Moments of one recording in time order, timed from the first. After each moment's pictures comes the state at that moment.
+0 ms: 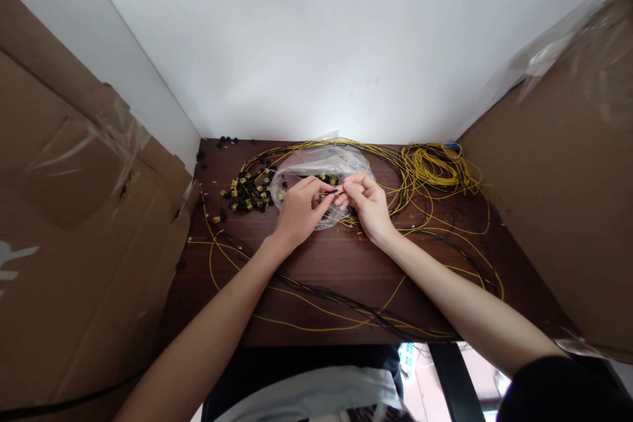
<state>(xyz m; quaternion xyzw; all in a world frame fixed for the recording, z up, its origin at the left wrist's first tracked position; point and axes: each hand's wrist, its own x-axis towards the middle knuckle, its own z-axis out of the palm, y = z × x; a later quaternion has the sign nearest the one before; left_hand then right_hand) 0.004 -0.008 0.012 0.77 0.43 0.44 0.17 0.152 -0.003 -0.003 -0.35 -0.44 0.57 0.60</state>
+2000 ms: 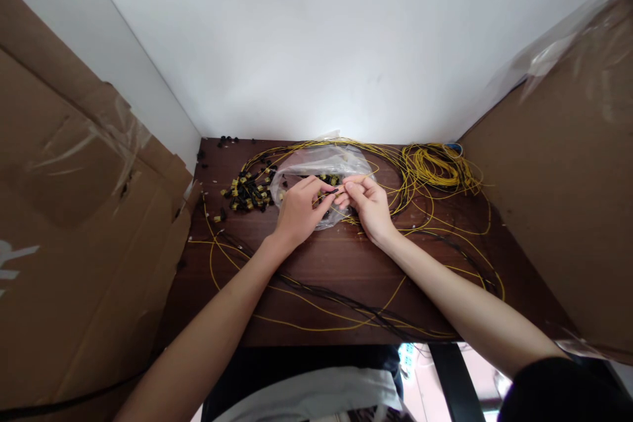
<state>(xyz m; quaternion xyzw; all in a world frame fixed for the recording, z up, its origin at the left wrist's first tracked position) 0.003 -0.009 0.013 0.78 0.43 0.43 0.14 0.152 -0.003 -0.003 -0.37 -0.45 0.56 0.59</state>
